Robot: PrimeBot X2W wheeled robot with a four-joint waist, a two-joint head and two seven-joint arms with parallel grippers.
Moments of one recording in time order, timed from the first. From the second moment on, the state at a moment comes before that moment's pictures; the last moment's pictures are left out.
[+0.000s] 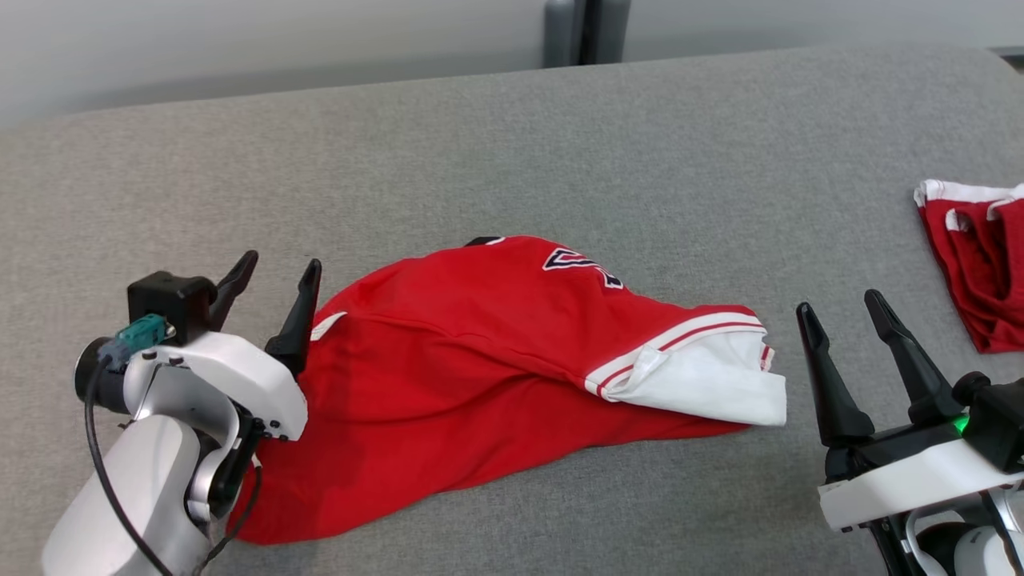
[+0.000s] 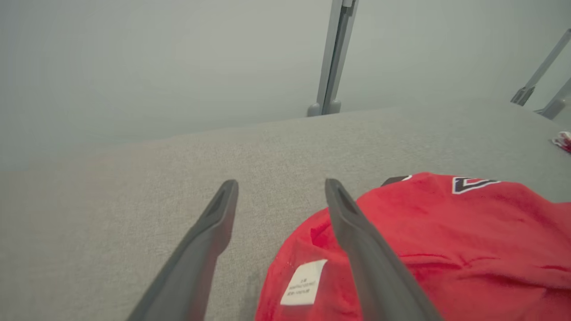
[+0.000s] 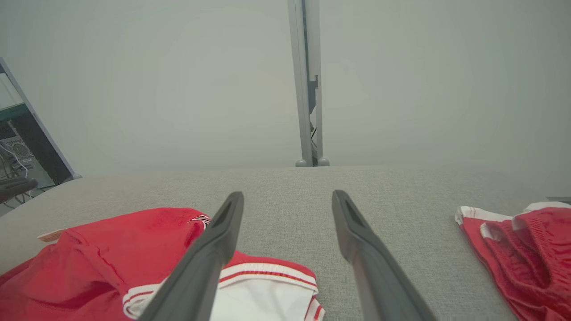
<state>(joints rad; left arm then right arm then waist) -0.40 0.37 -0.40 0.26 -0.57 0.08 0.01 -0.05 -0.10 0.05 -0.15 0.25 0.13 -0.01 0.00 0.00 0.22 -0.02</state>
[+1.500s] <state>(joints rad) -0.49 0.36 -0.47 0.54 -0.69 -0.07 -0.02 -0.07 -0.16 0.16 0.13 0.45 0.13 0.03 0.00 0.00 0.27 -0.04</state>
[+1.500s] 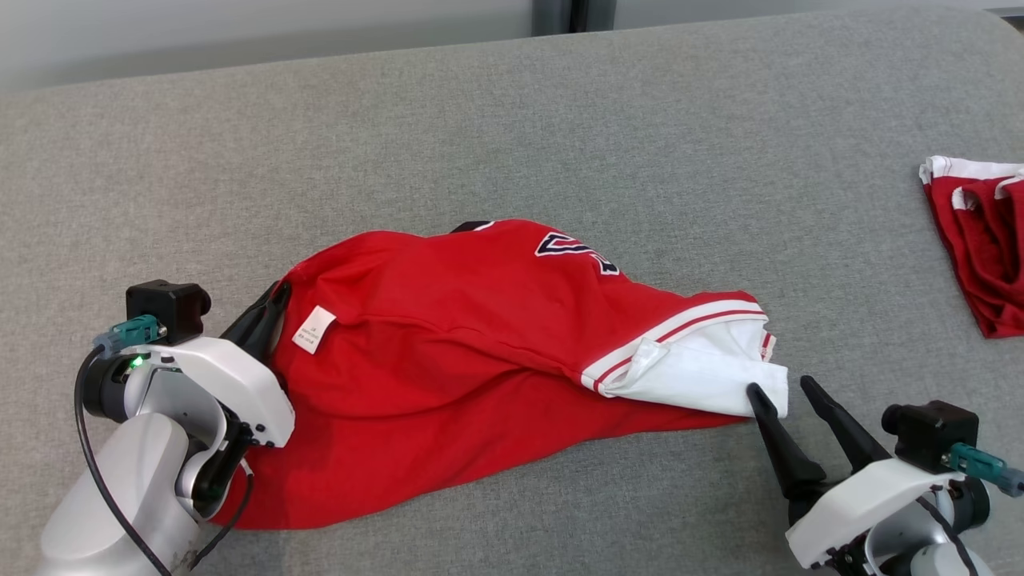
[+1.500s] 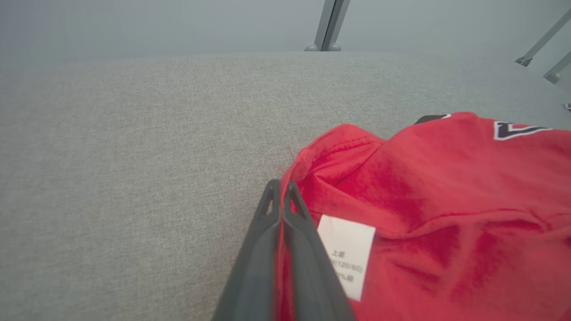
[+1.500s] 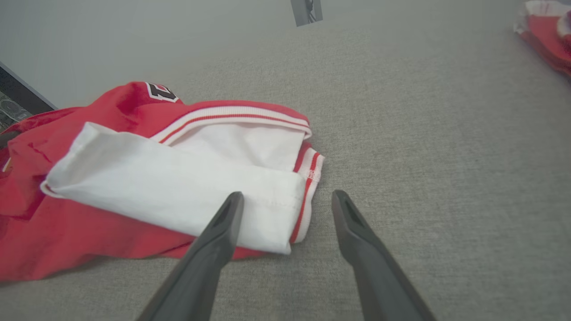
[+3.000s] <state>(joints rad) -0.48 0.47 -0.16 -0.24 -0.86 0.11 -0.05 -0.55 -0.34 -0.04 -0.30 0.42 0.13 0.02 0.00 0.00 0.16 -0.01</state>
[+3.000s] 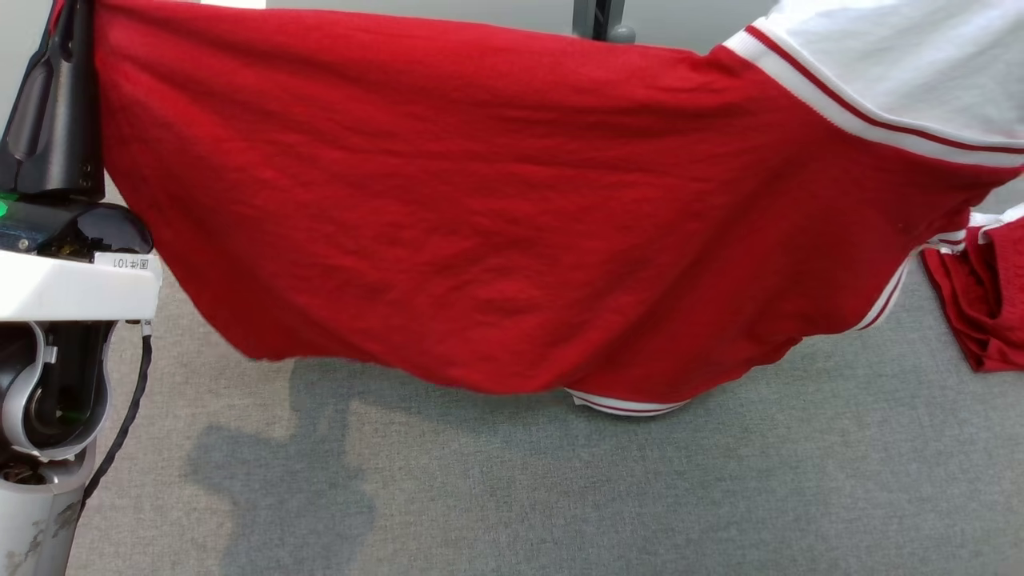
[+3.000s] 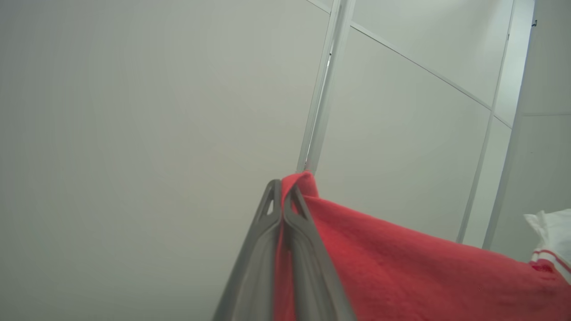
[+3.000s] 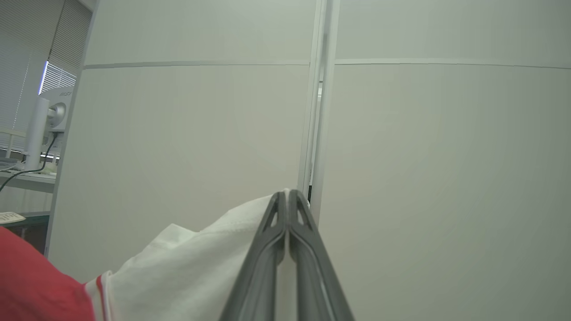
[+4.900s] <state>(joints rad) -0.60 0.18 -0.21 0.73 -0.64 -0.12 -0.26 -0.63 -0.29 0.56 0.59 1.02 0.13 -0.26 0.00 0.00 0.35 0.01</state>
